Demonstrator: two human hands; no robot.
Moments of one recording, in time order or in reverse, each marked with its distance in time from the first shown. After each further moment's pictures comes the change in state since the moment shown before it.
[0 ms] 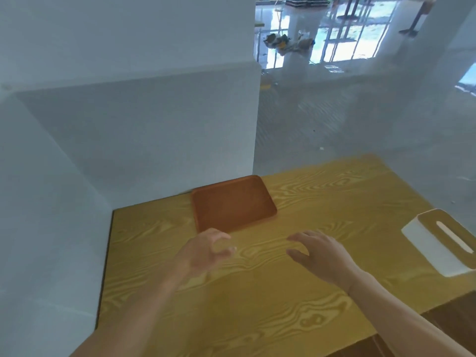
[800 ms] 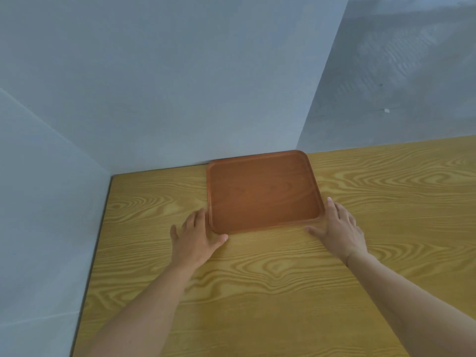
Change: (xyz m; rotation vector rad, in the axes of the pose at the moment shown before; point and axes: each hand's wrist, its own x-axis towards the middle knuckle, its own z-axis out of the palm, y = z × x) left_hand 0.115 -0.130 0.059 0.195 0.210 -0.499; right_hand 0.207 0.076 0.138 0.100 -0.120 0.348
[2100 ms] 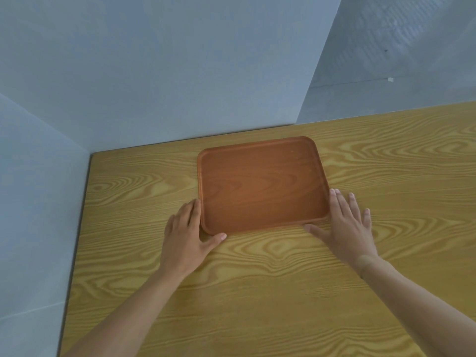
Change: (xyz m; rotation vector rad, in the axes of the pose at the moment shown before) left_hand -0.029 -0.017 0.025 0.015 0.137 0.201; right_hand -0.033 0.020 0.032 -0.142 0.034 -0.125
